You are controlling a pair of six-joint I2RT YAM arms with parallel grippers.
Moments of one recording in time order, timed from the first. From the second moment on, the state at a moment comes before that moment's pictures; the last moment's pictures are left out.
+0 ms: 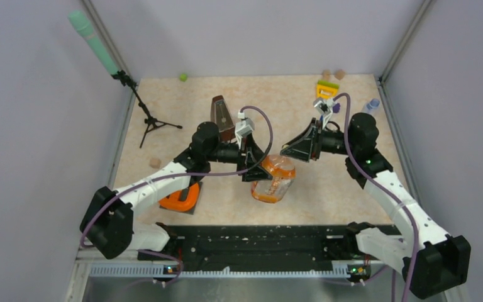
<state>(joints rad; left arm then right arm) -0.66 1.32 0.82 0.39 0.98 -0.40 0.32 0.99 0.81 0.09 -1.02 0.51</state>
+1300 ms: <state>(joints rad) -0.70 1.36 0.87 0.29 0.84 -0.35 0.33 1.01 0.77 0.15 -0.97 0.52</state>
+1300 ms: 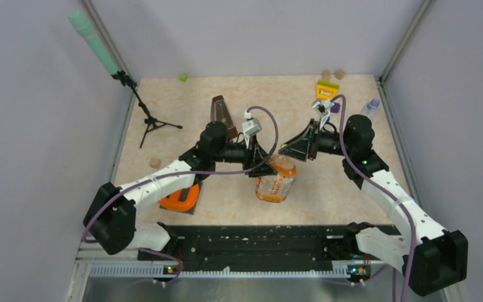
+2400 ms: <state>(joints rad) -0.76 1.23 0.87 0.04 0.38 -0.24 0.50 1.04 0.76 0.12 -0.52 0.57</state>
